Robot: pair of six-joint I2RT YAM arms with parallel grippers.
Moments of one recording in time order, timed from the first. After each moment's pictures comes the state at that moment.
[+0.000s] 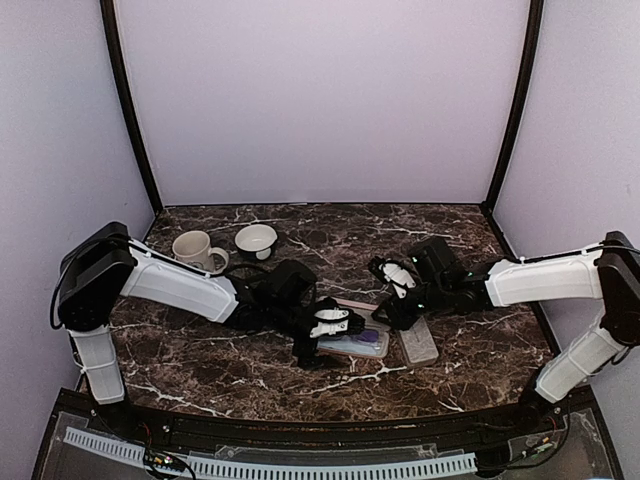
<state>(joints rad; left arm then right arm) -1.00 1.88 1.05 0.03 0.37 0.65 0.76 1.49 0.77 -0.13 -0.18 0.02</state>
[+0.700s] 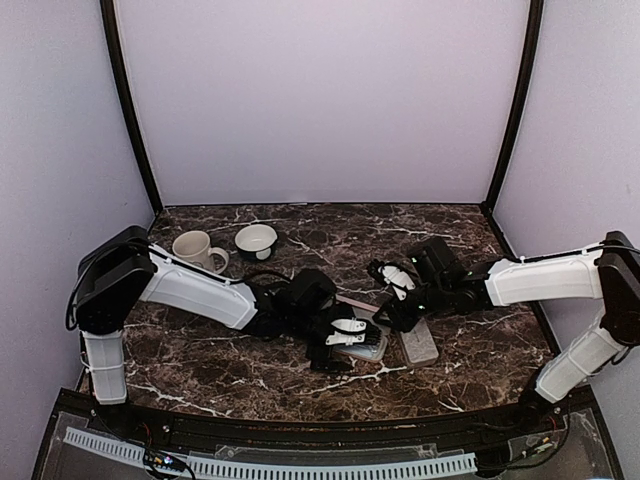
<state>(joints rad) -1.06 1.97 1.14 0.02 0.24 0.72 0.76 1.49 0.77 -0.16 -0.21 0.00</state>
